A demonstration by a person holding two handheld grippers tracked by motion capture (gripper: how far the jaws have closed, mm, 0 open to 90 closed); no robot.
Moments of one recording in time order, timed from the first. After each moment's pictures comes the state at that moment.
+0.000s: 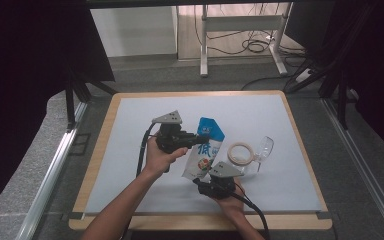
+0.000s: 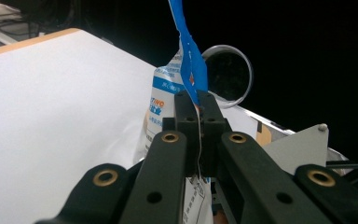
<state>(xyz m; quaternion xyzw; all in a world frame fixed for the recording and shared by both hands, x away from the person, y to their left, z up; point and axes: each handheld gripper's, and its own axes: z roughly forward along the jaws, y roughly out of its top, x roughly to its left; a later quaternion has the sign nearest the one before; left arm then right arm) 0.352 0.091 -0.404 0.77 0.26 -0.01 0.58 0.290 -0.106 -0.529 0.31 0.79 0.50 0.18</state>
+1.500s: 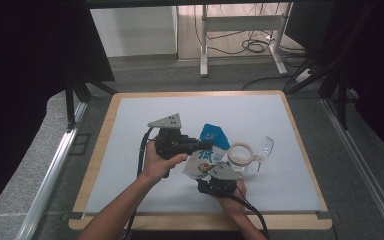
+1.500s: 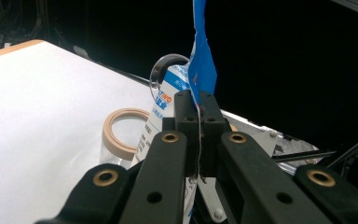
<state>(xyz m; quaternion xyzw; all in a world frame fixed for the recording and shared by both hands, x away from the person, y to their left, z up) 0.326 0.089 -0.386 0.77 0.21 -0.03 0.60 0.291 -0.105 -0.527 0.29 0.77 0.49 0.28</state>
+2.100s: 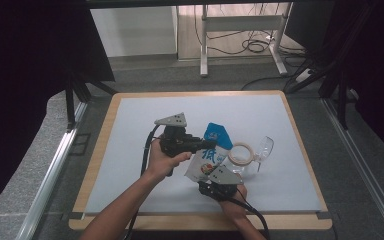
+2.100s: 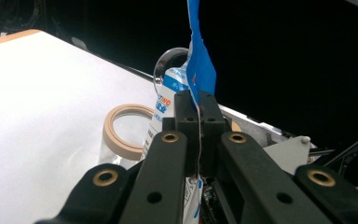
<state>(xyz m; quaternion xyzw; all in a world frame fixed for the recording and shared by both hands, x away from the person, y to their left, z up) 0.338 0.081 -0.392 0.78 0.22 -0.04 0.59 0.281 -0.106 -0.524 0.26 0.78 0.50 0.27</state>
